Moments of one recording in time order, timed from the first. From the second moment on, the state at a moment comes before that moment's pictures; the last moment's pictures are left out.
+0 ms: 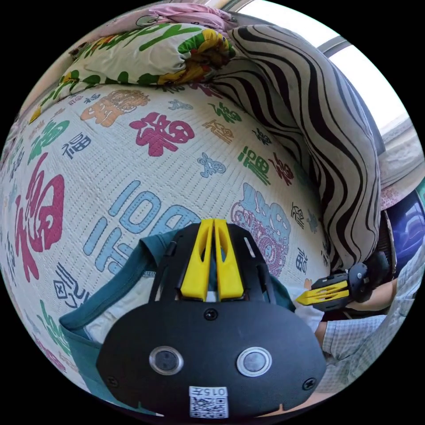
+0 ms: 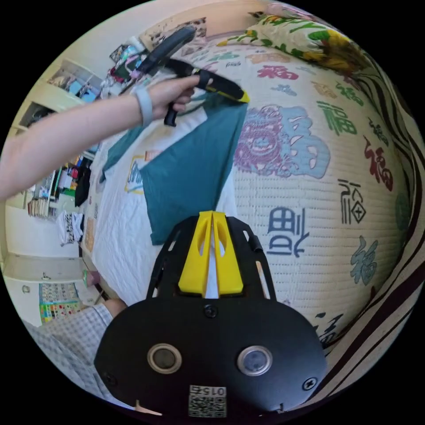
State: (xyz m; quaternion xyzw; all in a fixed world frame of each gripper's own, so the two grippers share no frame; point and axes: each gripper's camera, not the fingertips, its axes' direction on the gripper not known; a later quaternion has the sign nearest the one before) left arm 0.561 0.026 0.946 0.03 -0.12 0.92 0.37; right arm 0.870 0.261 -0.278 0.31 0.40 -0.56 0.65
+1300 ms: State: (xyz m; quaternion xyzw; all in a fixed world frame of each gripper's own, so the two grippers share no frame) left arm 0.305 -0.182 0.660 0.03 -0.01 0.85 0.53; right arm 0.896 0.150 -0.087 0.16 0.50 -0.60 0.61
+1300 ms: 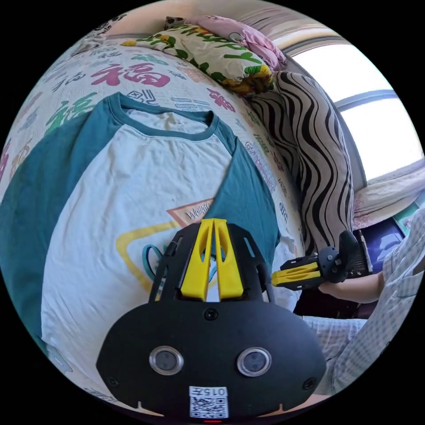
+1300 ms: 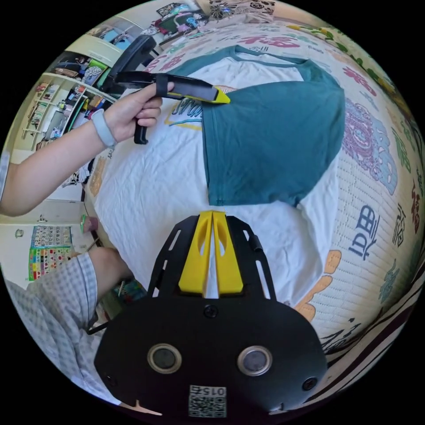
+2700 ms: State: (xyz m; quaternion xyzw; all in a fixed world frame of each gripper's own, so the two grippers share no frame) left arm 0.069 -0.436 0.283 0.18 0.20 0.64 0.72; right arm 0.529 -0.006 0.470 0.04 0.64 -0.60 0.47
